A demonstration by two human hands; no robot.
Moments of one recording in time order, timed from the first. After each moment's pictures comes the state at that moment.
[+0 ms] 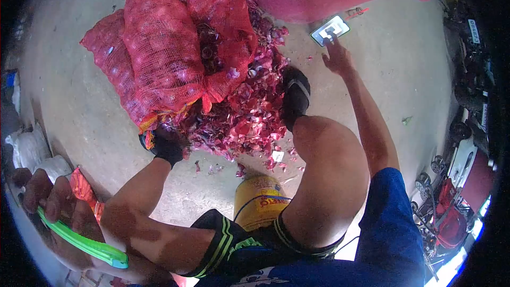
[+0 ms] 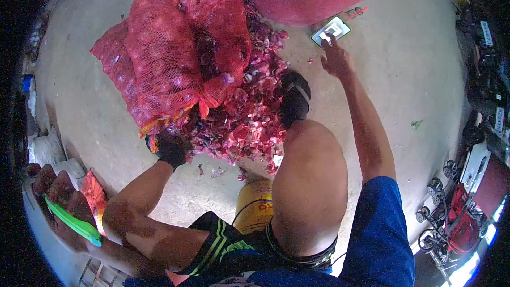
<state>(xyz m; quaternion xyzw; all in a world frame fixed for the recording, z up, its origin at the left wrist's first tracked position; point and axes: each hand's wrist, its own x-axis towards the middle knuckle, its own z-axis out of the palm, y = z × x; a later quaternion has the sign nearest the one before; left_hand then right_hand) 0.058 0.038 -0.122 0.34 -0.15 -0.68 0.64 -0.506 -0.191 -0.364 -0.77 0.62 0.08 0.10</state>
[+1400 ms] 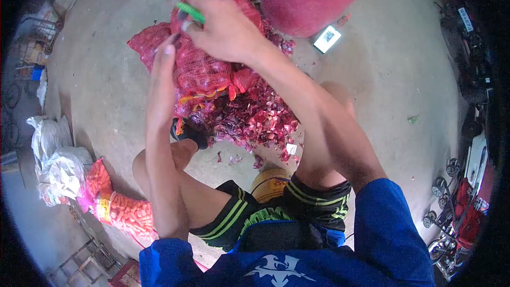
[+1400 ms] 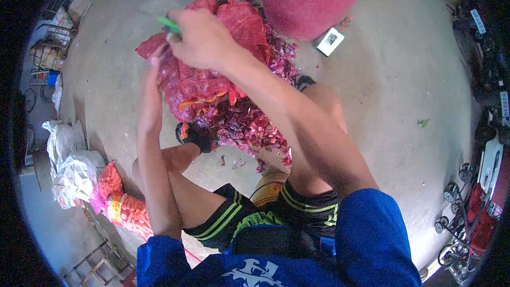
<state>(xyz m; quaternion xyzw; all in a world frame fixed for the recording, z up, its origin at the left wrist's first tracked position) 0.005 -0.017 -0.021 0.62 -0.50 -0.40 0.46 -0.163 -0.114 -0.011 -0.78 0.34 -0.44 0.28</state>
